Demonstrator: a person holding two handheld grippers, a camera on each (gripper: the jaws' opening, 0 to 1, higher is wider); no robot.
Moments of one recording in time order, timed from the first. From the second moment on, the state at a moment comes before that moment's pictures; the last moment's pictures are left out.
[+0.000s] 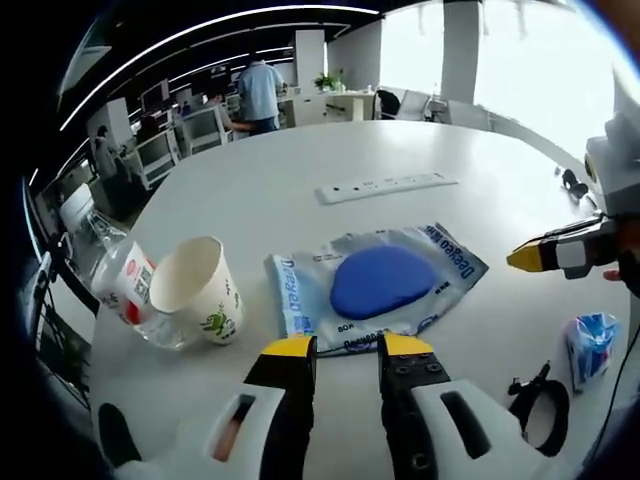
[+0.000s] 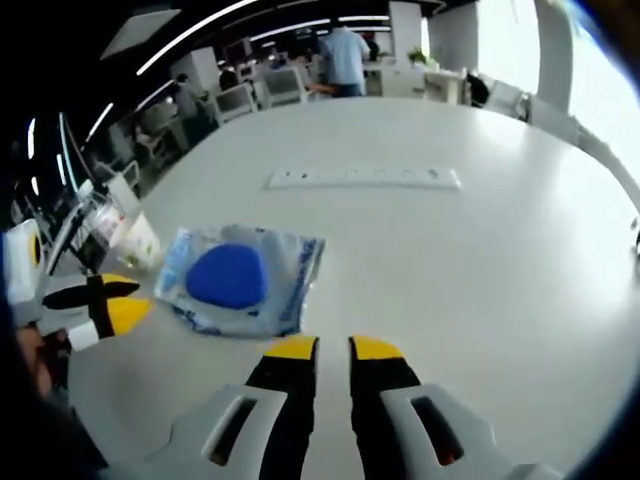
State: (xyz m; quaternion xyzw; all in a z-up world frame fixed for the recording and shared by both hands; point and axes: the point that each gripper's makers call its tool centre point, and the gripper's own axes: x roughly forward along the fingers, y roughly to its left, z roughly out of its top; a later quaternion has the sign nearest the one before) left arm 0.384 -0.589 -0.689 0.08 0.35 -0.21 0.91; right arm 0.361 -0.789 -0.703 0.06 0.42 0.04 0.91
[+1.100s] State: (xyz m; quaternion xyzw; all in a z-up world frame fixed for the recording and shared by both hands) left arm 0.324 -0.607 -0.676 0.04 0.34 -0.23 0.91; right arm 0.298 -0.795 -0.698 0.04 0.42 0.04 0.90
